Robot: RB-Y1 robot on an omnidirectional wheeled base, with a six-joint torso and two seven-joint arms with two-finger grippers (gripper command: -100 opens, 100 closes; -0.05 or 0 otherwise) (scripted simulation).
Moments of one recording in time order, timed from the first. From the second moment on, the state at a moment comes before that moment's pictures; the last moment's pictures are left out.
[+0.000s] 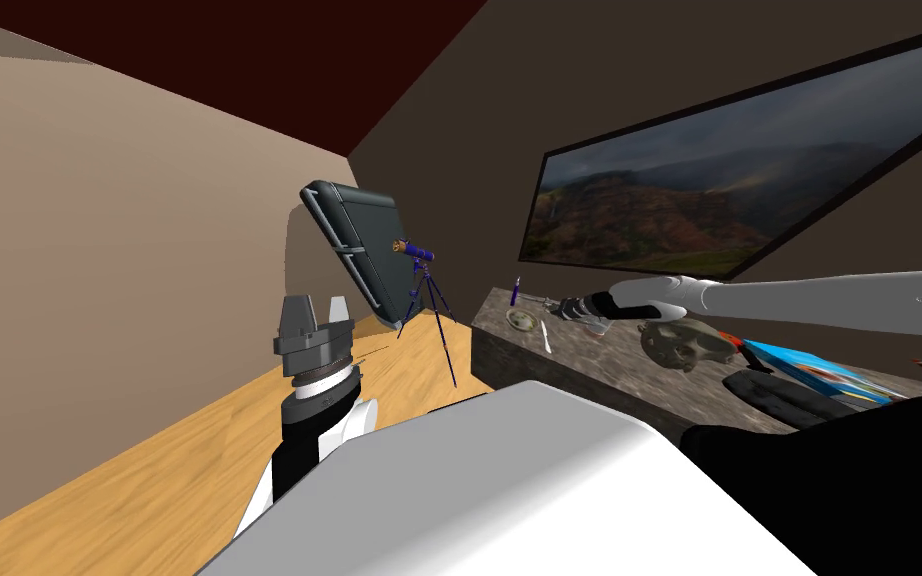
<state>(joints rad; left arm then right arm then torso) 0.48 0.00 -0.05 -2.38 -0.12 -0.63 -0.11 1.53 -1.87 -0.84 -1.58 0.45 -0.35 -0.03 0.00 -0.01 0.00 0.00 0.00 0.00</state>
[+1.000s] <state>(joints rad) 0.48 0.00 -0.05 -2.38 -0.12 -0.63 -0.11 1.53 -2.09 -0.89 -1.53 0.40 -0.49 -0.12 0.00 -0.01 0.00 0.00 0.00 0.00</state>
